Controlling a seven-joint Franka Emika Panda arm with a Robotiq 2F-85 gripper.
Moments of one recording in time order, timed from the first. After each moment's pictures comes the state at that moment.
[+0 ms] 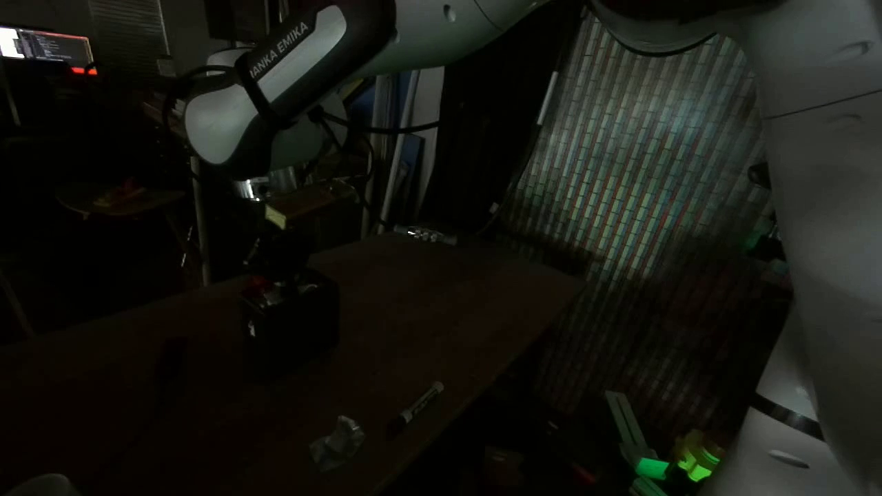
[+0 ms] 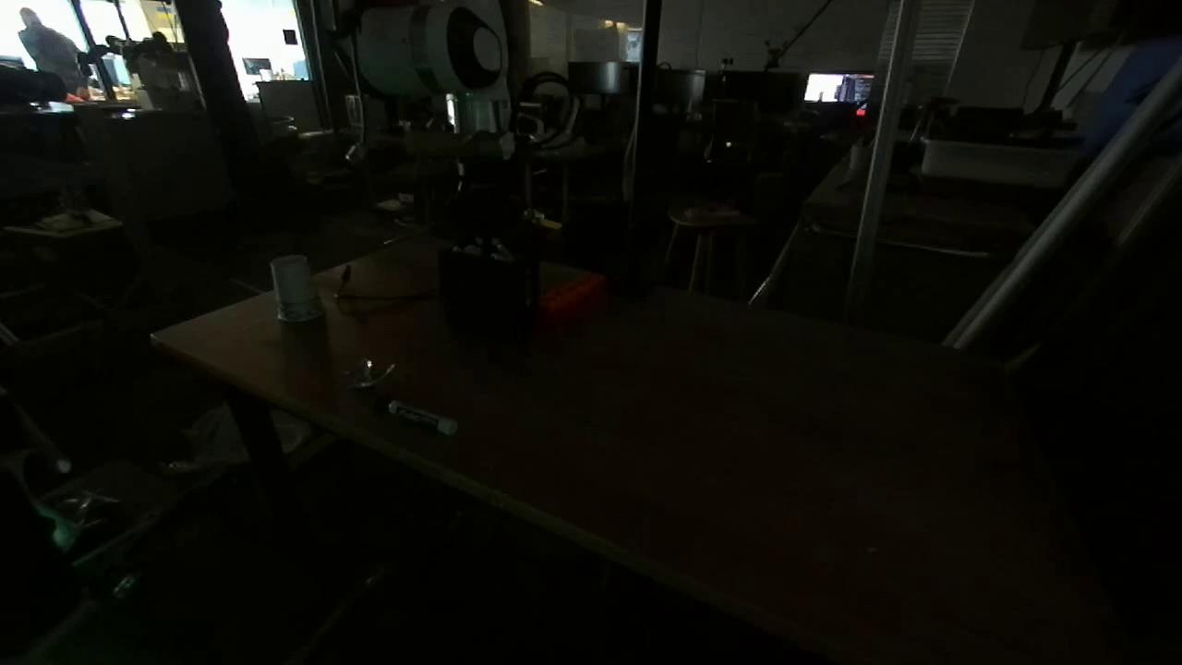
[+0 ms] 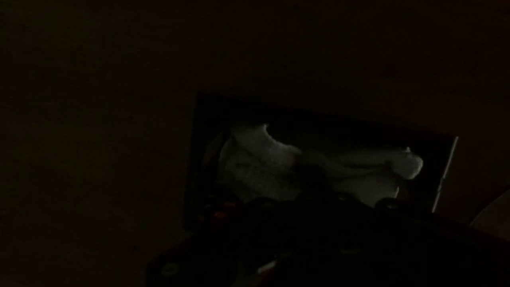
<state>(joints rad) 0.13 0.51 0.08 -1.70 -0.14 2.11 0.04</state>
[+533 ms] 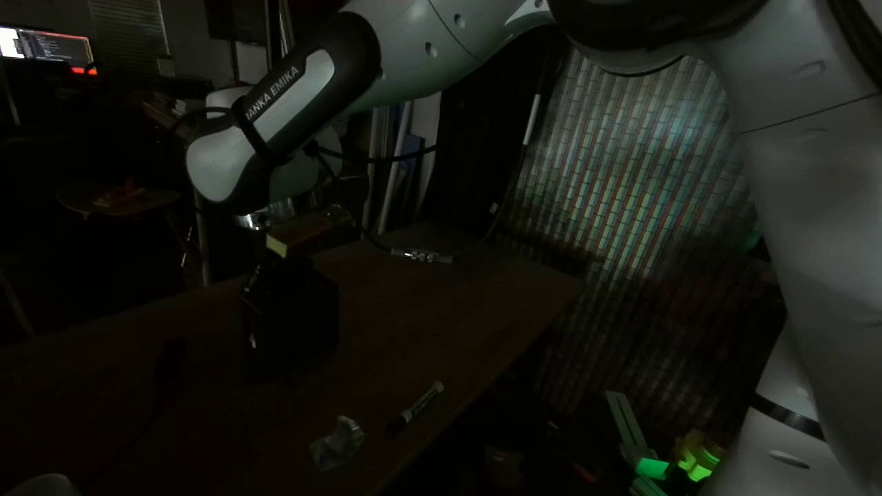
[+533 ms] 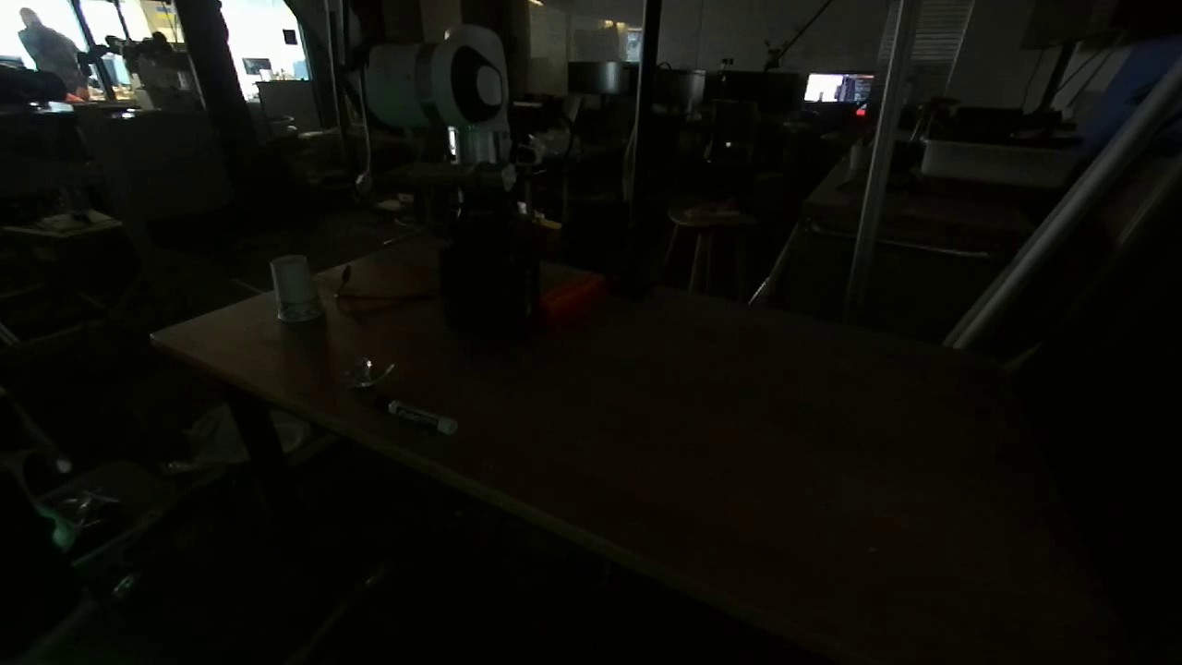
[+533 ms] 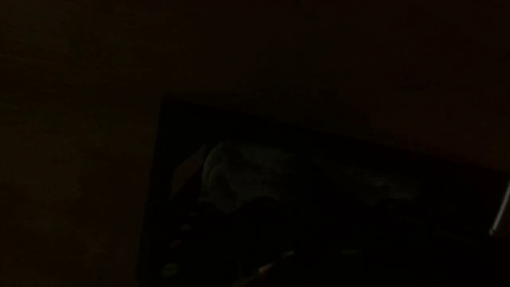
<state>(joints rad) 0.13 0.58 0.08 -1.69 -0.15 2.15 0.02</state>
